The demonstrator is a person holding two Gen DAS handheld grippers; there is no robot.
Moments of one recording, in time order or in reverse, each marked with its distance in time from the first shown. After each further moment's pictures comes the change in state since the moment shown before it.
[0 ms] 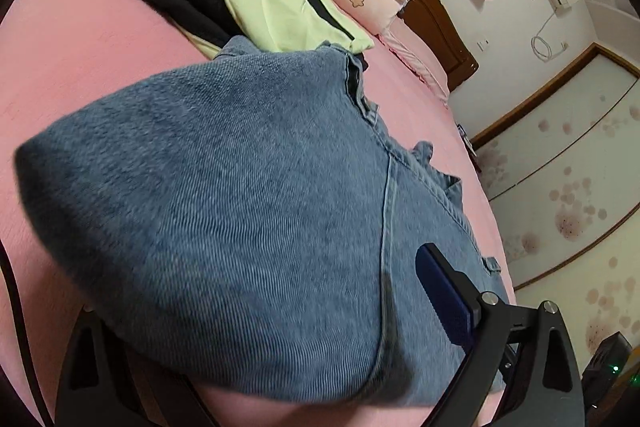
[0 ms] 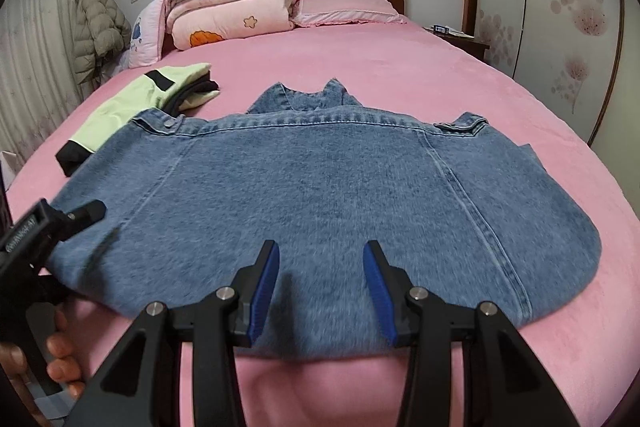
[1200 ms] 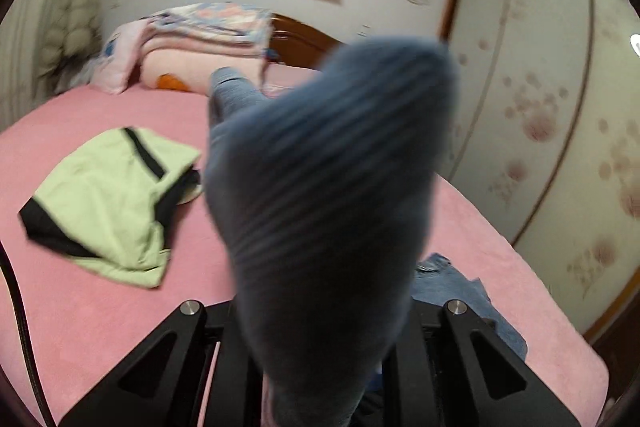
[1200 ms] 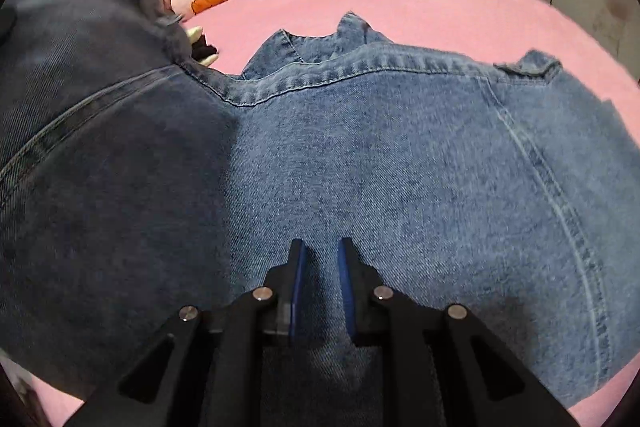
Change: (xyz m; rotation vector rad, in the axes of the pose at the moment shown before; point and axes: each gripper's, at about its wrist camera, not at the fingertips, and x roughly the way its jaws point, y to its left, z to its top) left arm -0.012 -0.233 -0.002 0.608 -0.166 -0.037; right arm 0.080 -0.018 0.025 0.136 0.226 0.206
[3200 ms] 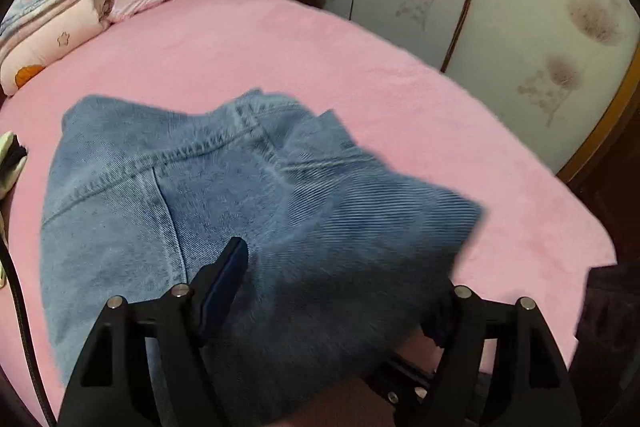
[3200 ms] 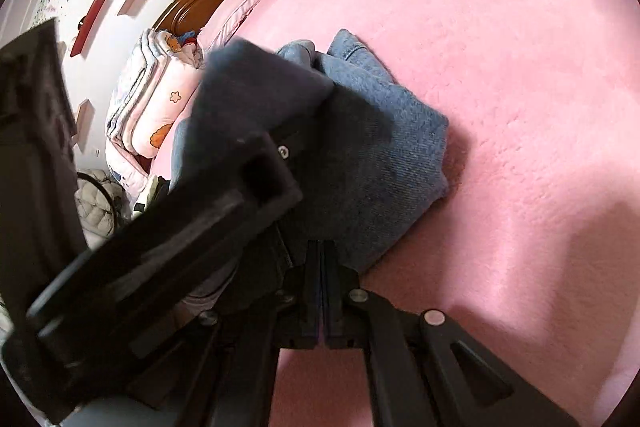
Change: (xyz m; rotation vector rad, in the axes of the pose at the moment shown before) left arm 0.095 -0.240 -0.105 0.375 0.473 -0.240; right arm -0.135 -0.170 -0.079 0.558 -0.152 0.139
